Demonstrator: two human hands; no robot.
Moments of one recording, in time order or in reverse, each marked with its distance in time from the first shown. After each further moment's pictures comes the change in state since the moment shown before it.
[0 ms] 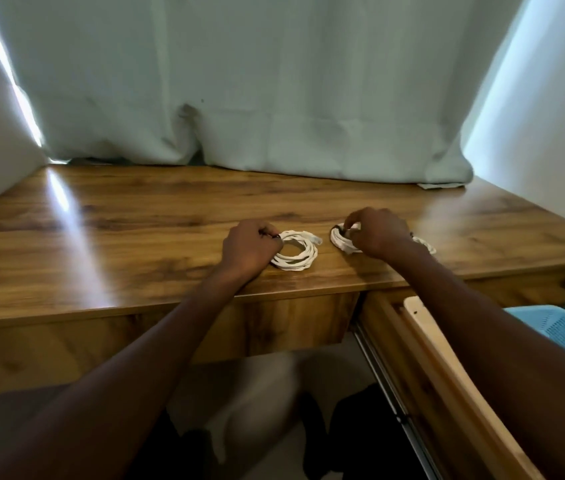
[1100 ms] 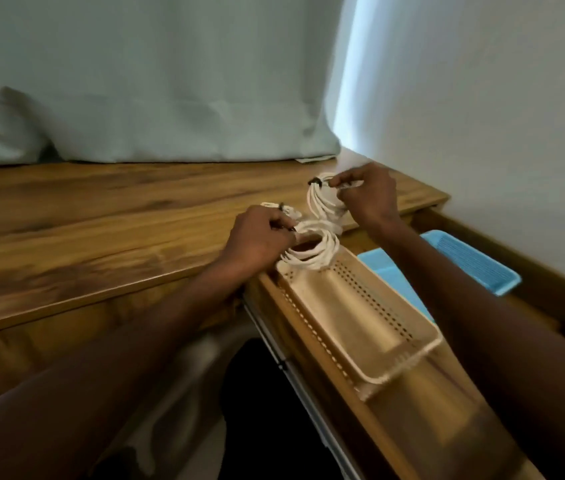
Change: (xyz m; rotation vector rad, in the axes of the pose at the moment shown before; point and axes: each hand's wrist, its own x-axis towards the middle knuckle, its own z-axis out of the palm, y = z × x) left_hand -0.085 0.149 0.120 -0.190 -0.326 0.308; right_hand -0.089 0.163 -0.069 0.554 0.534 0.256
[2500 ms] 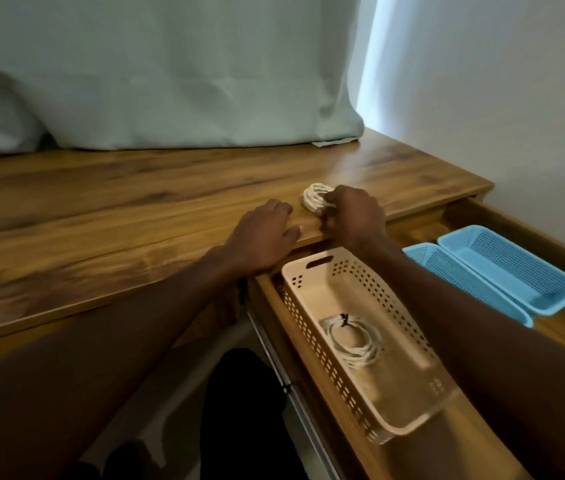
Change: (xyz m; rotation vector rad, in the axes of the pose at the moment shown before) left_hand 0.066 -0.053 0.031 0.626 -0.165 0.150; right_hand 0.015 0.051 0.077 -0.440 -0.237 -0.240
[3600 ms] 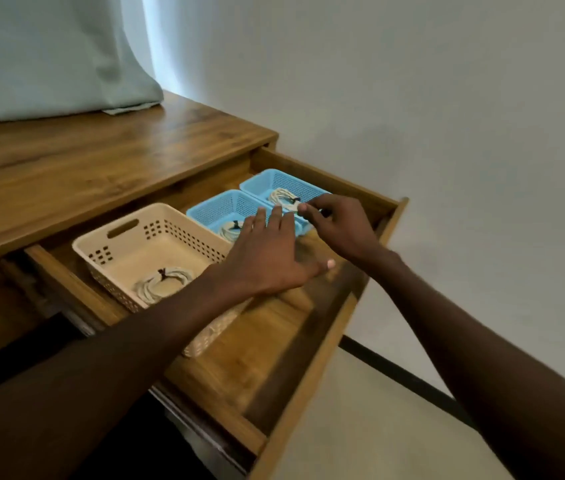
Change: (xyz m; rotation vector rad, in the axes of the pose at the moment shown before) left_hand -0.086 0.280 0.070 -0.034 -0.294 0.419; right_hand -0.227 0.193 -0.153 0.135 0.188 0.200
